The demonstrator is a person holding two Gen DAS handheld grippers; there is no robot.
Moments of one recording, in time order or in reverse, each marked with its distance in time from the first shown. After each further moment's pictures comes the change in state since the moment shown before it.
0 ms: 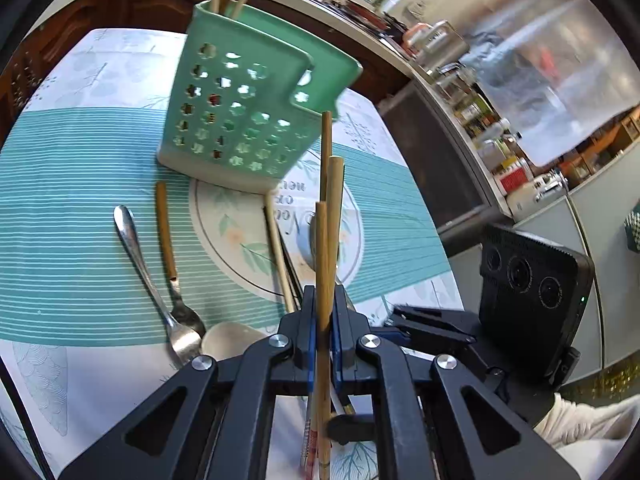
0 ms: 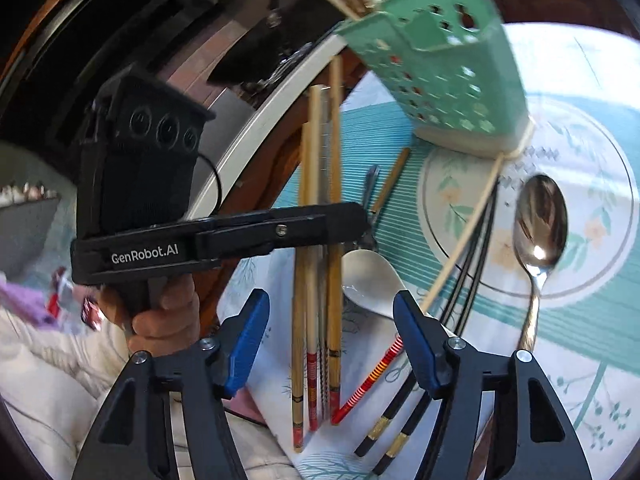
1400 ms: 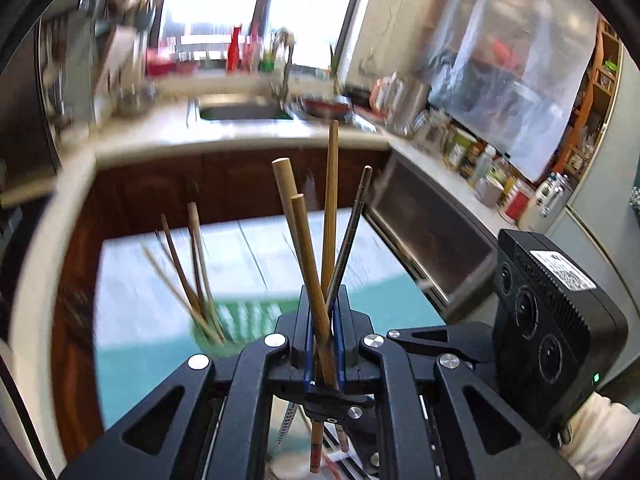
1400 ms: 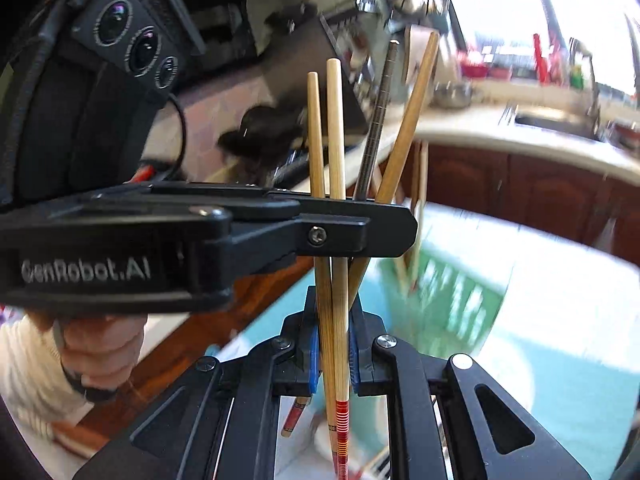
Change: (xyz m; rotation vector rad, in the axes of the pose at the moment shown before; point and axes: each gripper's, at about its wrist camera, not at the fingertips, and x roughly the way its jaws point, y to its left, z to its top) left arm -0.127 -0.121 0.145 0.349 -0.282 0.222; right arm -0.108 0.116 0.135 -0.293 -0.352 -0.278
